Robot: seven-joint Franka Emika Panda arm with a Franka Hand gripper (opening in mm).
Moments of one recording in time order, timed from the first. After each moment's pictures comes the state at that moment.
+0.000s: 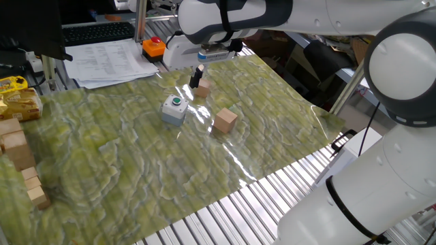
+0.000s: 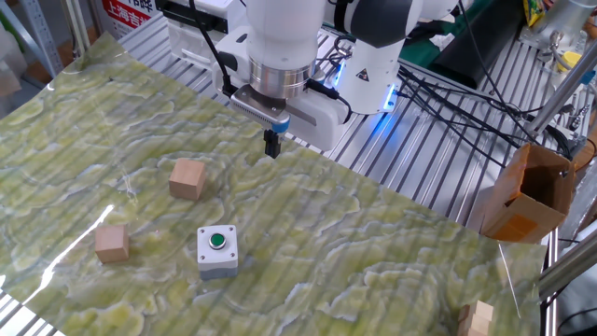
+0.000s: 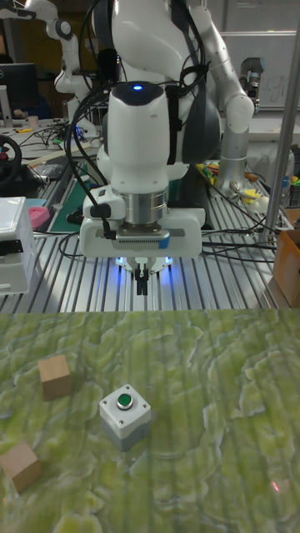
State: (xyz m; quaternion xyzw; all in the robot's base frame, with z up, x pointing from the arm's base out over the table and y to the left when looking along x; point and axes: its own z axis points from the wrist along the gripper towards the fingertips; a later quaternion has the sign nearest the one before) arm 0.499 0.000 0.299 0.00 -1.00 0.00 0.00
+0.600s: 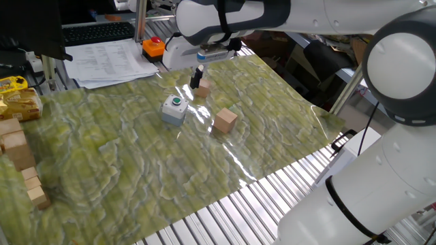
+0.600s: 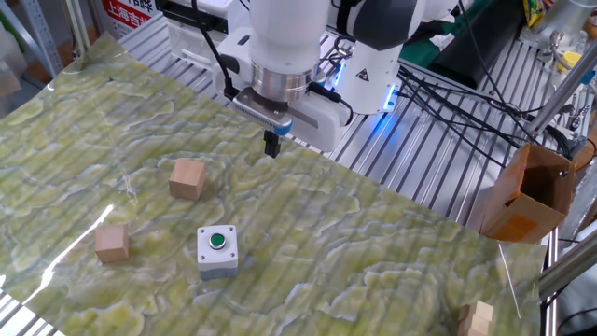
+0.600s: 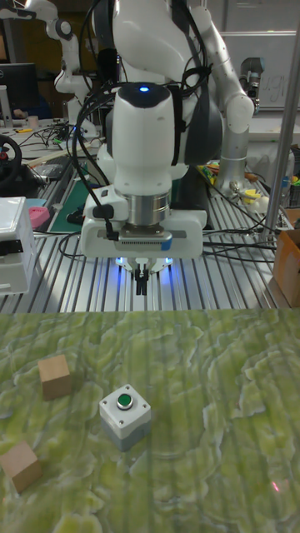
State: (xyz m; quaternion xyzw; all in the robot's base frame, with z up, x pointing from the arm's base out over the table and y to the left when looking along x) arm 0.499 0.000 0.297 0.01 -1.00 0.01 0.01
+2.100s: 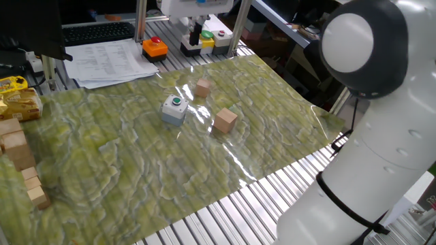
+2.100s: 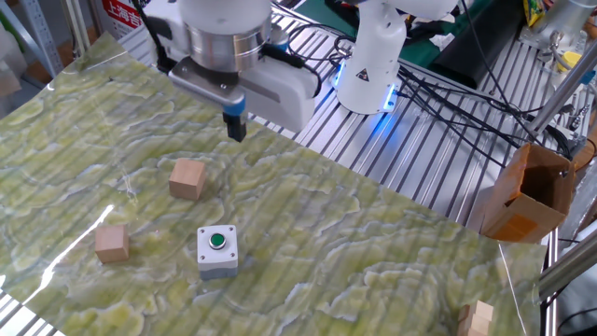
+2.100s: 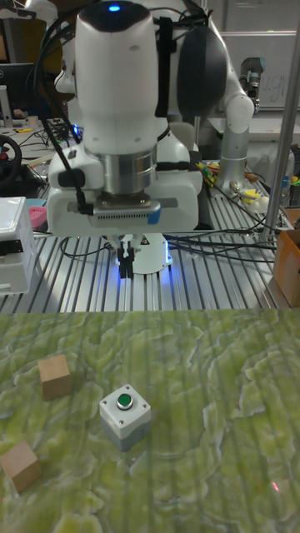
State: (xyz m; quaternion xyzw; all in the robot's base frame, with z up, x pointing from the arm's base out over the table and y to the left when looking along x) arm 0.574 -0.022 0.386 0.04 -1.00 0.00 0.05
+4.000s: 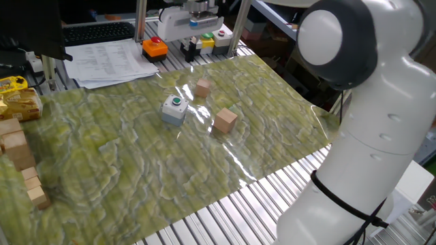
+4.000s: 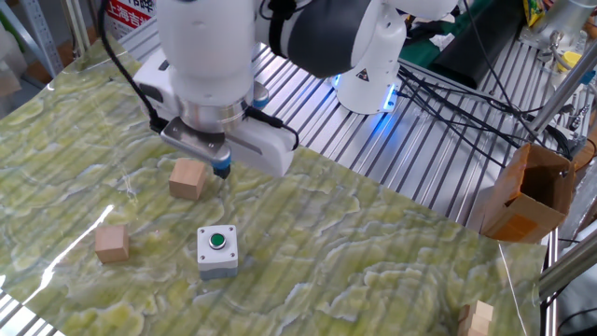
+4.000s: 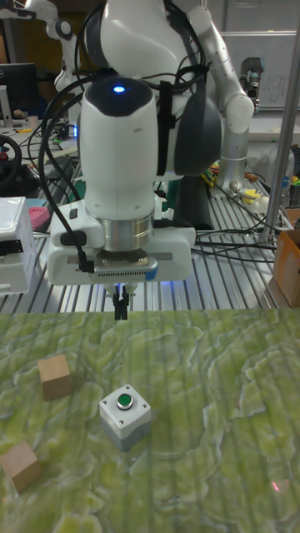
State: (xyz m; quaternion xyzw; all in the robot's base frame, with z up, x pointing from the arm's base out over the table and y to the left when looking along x) arm 0.593 -0.031 0.316 0.06 -1.00 0.02 0.07
